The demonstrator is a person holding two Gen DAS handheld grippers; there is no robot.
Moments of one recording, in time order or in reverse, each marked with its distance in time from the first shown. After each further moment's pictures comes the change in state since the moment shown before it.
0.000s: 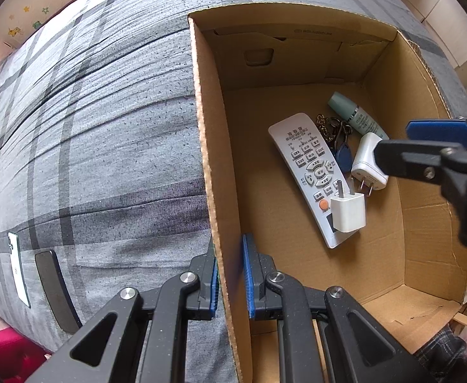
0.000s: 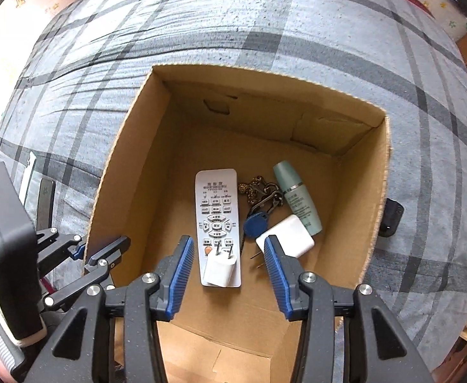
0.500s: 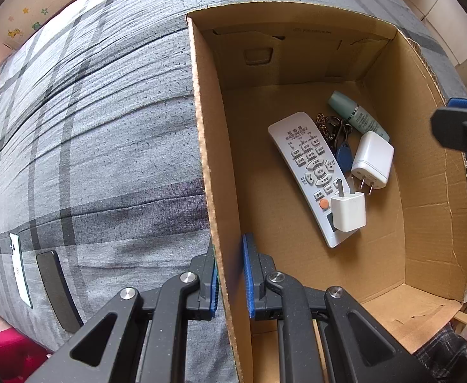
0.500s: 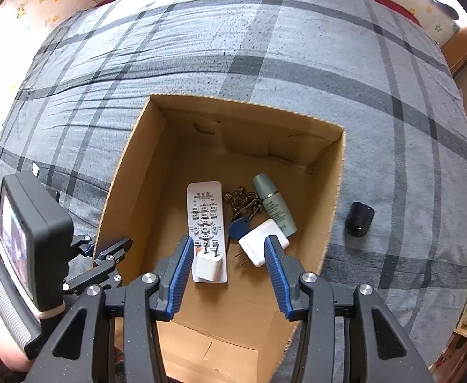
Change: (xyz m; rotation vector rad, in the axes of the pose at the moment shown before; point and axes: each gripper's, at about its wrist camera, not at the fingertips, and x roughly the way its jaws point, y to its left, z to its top) left arm -0.001 -0.001 0.001 0.005 0.005 0.005; right arm -0.044 -0.011 -0.004 0.014 -0.067 -0.027
